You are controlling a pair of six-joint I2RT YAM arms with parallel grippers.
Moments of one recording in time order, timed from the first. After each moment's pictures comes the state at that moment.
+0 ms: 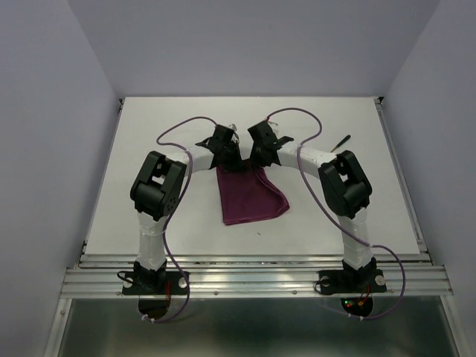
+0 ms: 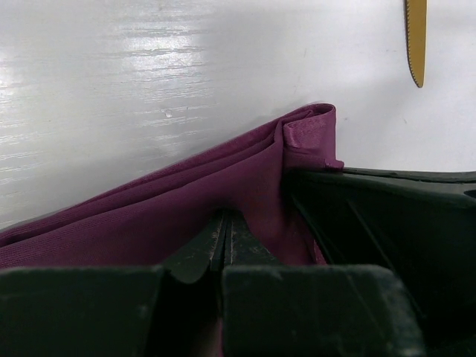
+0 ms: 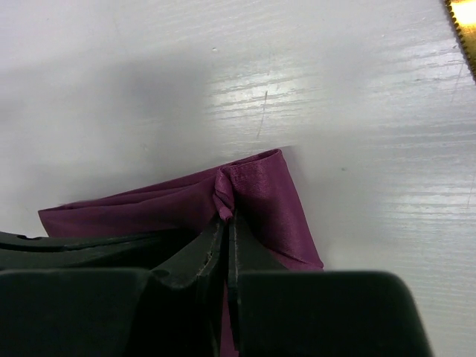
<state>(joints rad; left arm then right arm) -0.50 2.05 1.32 -0.15 0.20 -0.64 0.60 2.11 1.55 -0.35 0.21 0.75</state>
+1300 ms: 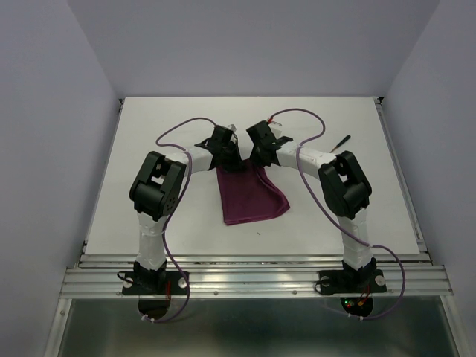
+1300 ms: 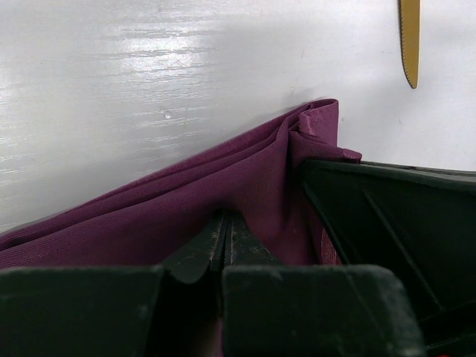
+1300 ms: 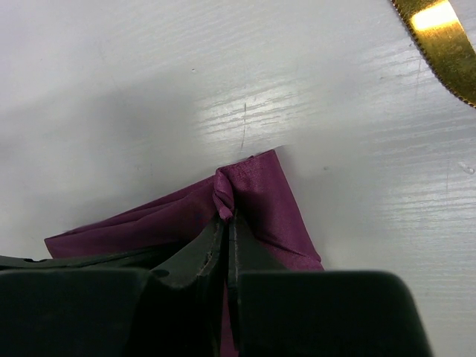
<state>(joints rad) -0.49 2.04 1.30 -0.12 0.21 -0.65 0.62 2.11 1.57 -0.37 0.31 0.84</state>
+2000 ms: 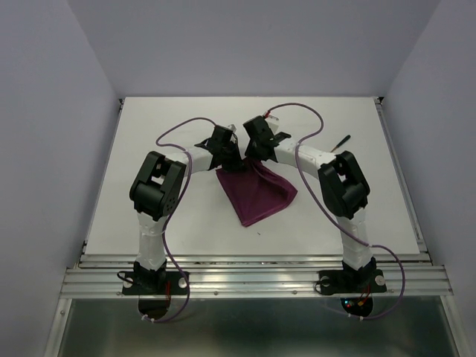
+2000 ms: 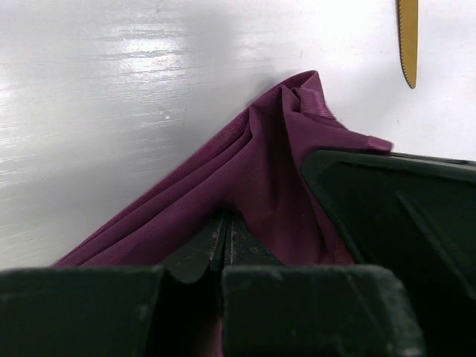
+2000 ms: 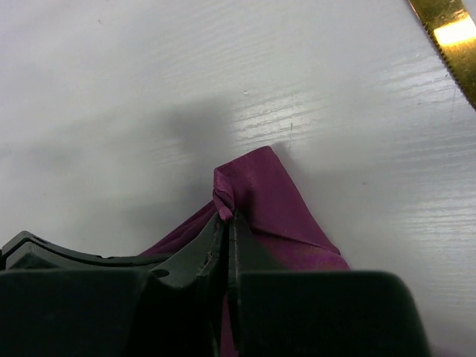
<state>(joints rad) -0.49 2.04 1.30 -0.11 0.22 -0.65 0.63 2.12 1.65 -0.38 0.31 0.85</state>
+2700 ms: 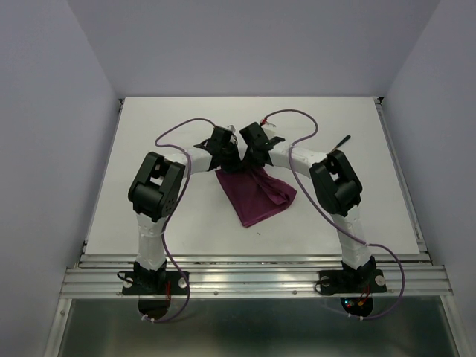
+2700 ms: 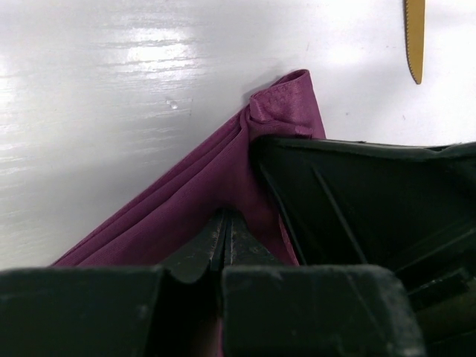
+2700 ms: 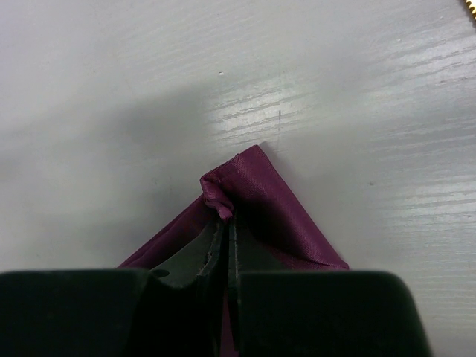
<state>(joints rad) -0.49 2.03 1.28 -0.11 0.21 -0.65 0.64 2.20 1.66 -0.38 0.33 0.87</state>
